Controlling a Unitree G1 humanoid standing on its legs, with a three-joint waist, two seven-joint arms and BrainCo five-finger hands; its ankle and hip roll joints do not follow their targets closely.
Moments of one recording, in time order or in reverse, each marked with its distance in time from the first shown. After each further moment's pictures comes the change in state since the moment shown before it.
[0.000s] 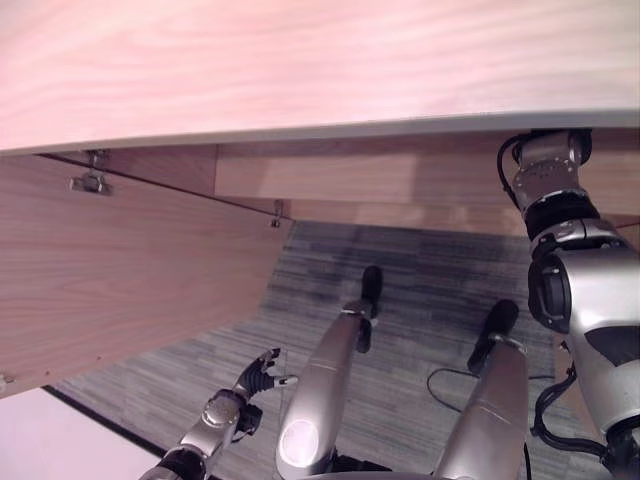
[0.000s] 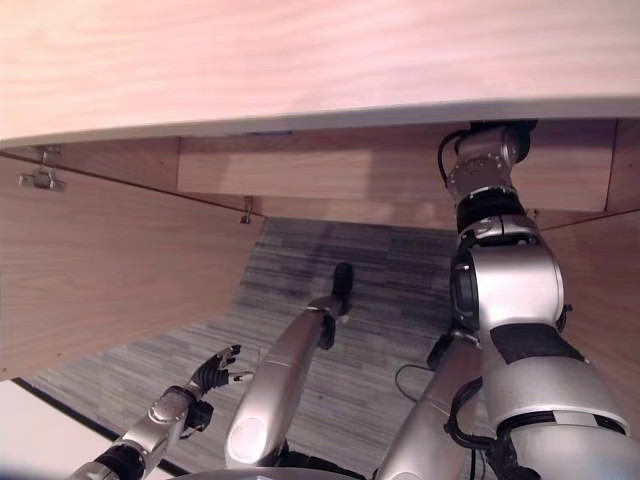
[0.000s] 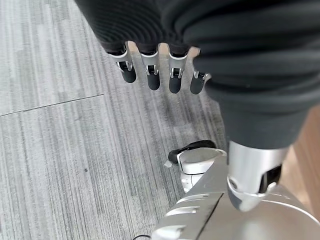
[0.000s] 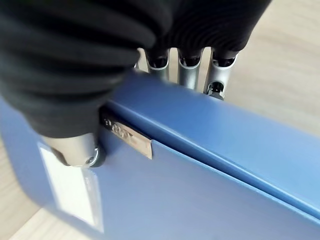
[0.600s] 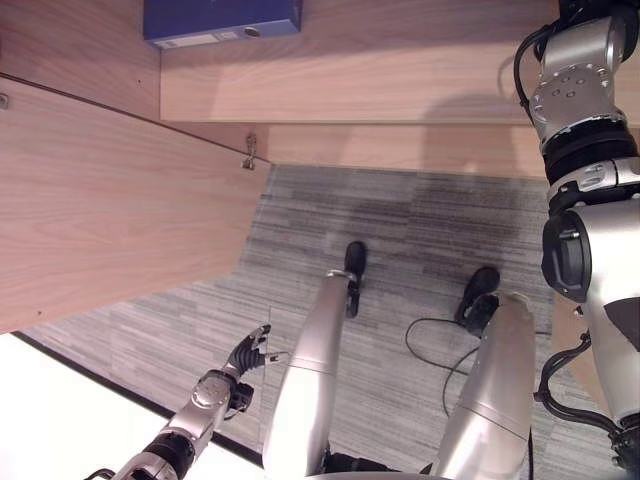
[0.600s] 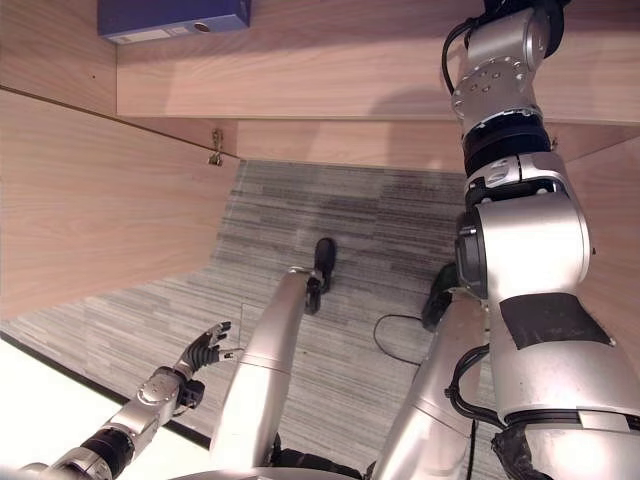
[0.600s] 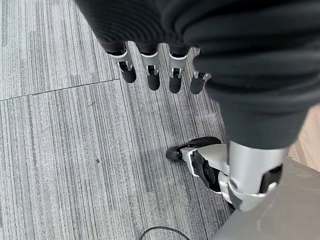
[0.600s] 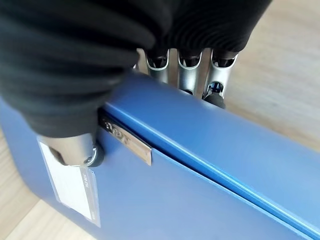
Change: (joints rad) left arm -0.037 0.048 0.007 -0.047 -0.045 -0.001 0.029; right arm -0.207 -0.006 0.101 -0.113 0.001 -0.012 0.010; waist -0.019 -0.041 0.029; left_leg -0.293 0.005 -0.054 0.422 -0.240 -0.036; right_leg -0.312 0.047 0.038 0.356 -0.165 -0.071
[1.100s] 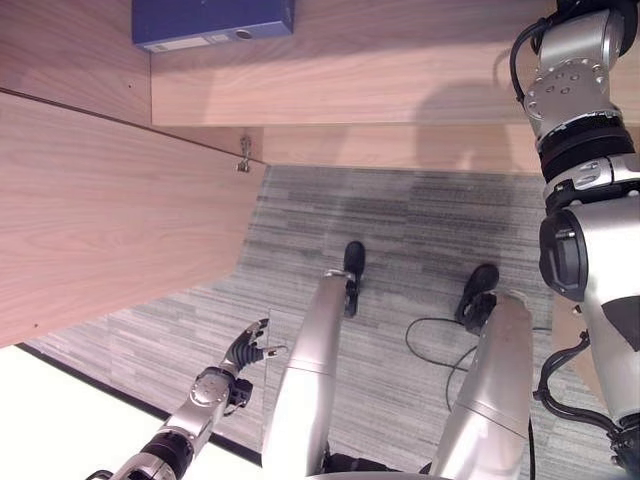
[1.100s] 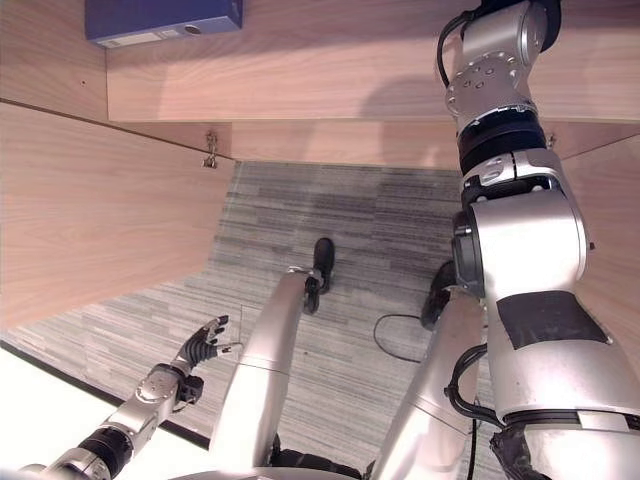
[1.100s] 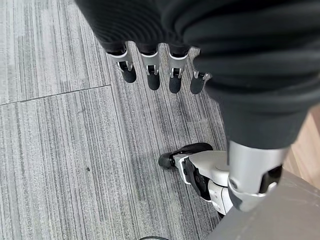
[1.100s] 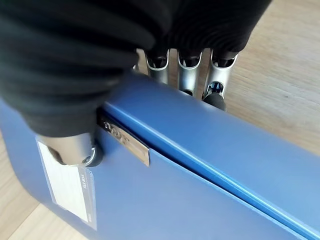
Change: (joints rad) left arm 0.009 0.008 0.023 -0.028 0.000 -0.003 0.019; right arm -0.010 0.008 0.007 -0.001 0.007 -0.043 -0.011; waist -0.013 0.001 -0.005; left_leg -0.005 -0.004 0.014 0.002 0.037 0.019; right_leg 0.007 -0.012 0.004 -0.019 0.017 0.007
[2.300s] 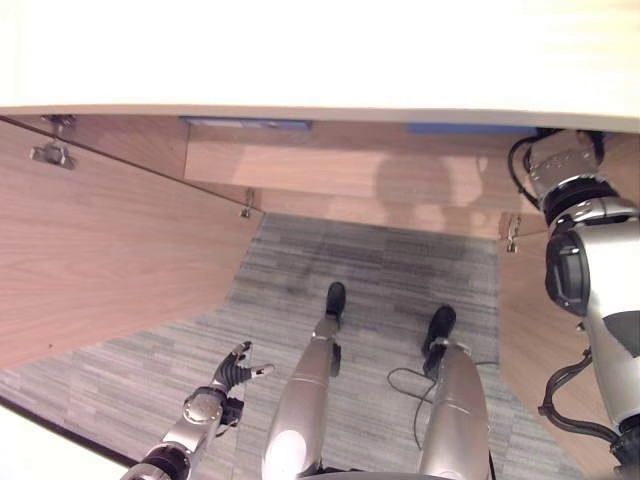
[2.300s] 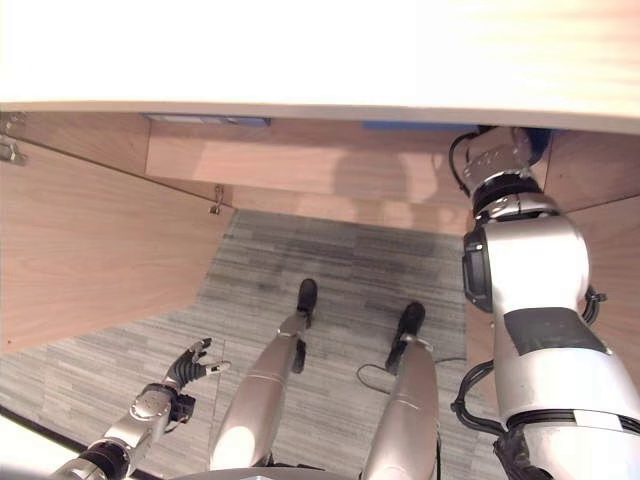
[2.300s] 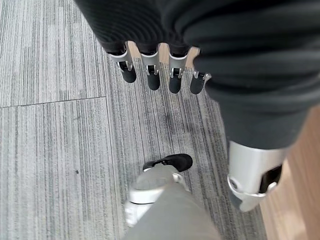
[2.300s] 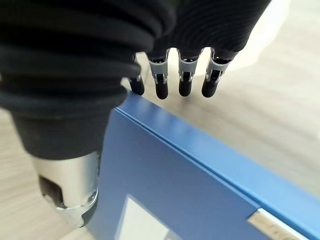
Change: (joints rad) left arm 0.025 -0.041 -0.004 0.142 0.001 0.002 0.076; right arm 0.160 -0.011 -0.054 0.361 -0.057 0.203 -0.222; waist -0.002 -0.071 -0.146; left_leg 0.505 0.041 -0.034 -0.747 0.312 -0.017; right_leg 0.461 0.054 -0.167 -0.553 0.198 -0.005
